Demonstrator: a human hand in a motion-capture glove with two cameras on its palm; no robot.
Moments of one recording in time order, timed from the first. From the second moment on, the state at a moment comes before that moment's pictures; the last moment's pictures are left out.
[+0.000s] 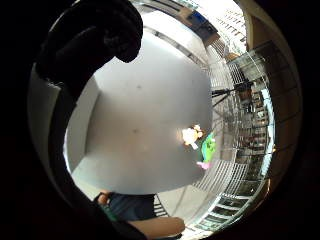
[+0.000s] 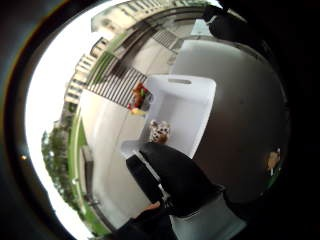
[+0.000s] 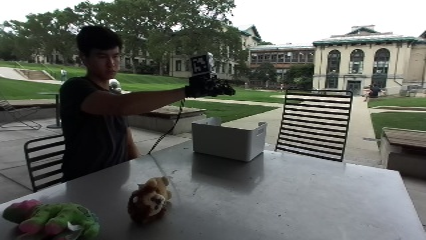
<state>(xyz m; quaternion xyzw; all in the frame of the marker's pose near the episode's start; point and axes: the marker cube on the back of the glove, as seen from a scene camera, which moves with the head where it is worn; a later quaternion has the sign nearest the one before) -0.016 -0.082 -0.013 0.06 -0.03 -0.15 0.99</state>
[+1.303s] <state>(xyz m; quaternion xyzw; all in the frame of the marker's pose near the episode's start) 0.400 -0.021 0.224 -0.06 -0.04 0.15 0.99</state>
